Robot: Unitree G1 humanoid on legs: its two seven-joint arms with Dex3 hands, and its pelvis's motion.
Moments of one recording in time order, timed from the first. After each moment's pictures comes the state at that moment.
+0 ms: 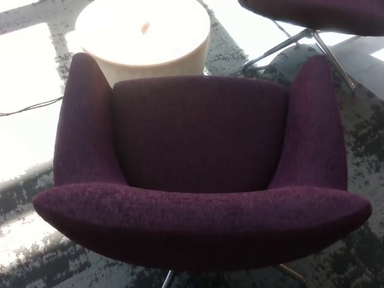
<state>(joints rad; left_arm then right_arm) 0.15 0.32 0.06 1.08 0.04 -0.36 -0.17 -0.09 -0.21 0.32 1.20 -0.36 -0.31 -0.21</state>
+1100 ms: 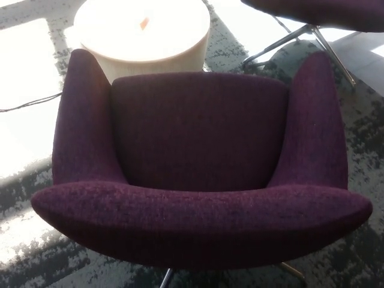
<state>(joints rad) -0.37 0.57 0.27 1.18 -0.14 -0.38 -0.45 -0.14 -0.20 0.36 1.31 -0.44 -0.52 -0.38</state>
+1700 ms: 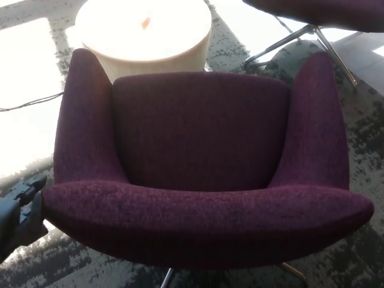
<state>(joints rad) -0.43 0.48 0.09 1.17 -0.06 -0.34 -0.34 -0.15 -0.20 0.36 1.31 -0.46 -0.54 -0.39</state>
